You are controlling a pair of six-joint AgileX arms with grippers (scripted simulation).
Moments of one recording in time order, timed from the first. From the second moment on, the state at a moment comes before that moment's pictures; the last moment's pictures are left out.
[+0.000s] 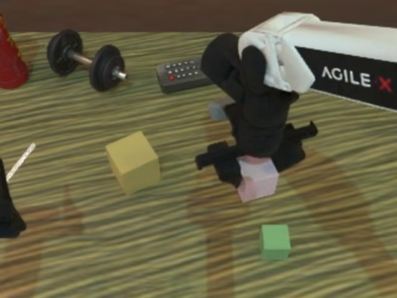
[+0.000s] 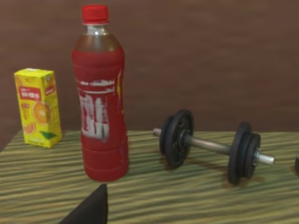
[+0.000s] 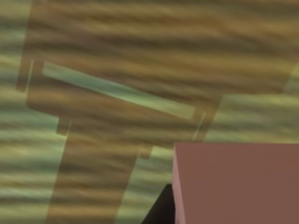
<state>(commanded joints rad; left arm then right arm) 0.00 0.00 0.00 0.00 0.00 0.00 0.66 2.15 1.69 -1.11 0.00 0.35</state>
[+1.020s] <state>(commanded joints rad) 0.00 0.00 0.00 0.00 0.00 0.00 0.82 2.04 1.52 -1.04 0.01 0.84</state>
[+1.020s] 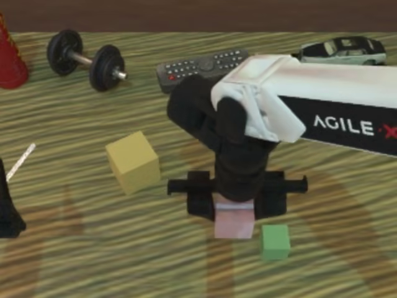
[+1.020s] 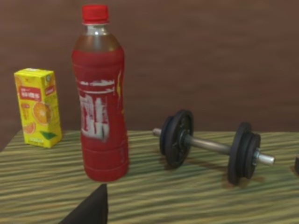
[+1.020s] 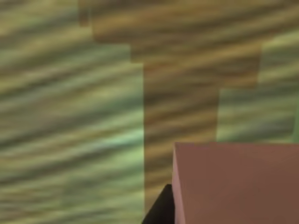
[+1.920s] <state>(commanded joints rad) 0.00 0.00 0.00 0.00 0.00 0.00 0.83 2.11 1.39 -0.83 0.02 0.85</state>
